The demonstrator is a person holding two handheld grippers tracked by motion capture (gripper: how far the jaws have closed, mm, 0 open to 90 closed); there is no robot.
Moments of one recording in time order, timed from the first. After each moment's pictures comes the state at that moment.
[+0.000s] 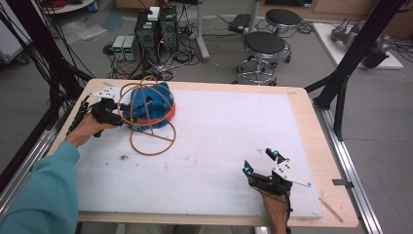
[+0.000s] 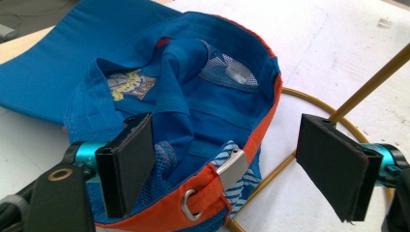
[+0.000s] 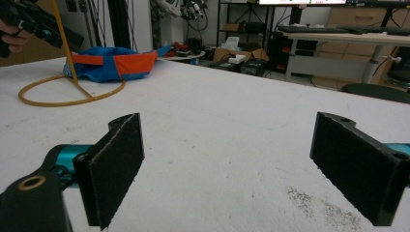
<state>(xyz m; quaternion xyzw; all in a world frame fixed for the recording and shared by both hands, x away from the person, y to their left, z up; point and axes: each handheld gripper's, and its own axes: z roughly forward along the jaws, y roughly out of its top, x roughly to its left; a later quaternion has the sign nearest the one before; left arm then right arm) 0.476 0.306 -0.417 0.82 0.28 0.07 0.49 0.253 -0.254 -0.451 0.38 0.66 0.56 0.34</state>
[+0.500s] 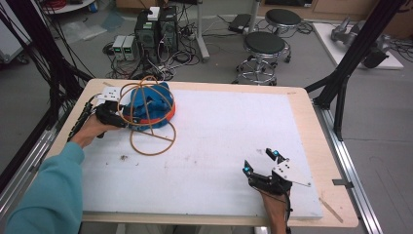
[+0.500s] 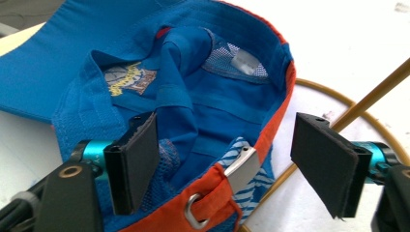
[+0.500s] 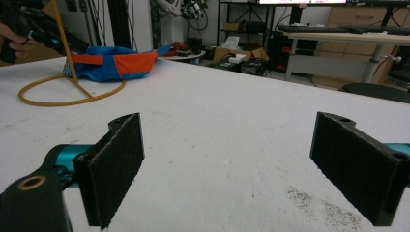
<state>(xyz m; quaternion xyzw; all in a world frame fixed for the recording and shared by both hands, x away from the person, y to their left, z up) 0.478 0.298 -0.427 0.83 0.27 0.09 0.48 0.254 -0.254 -0.451 0.38 0.66 0.56 0.33</state>
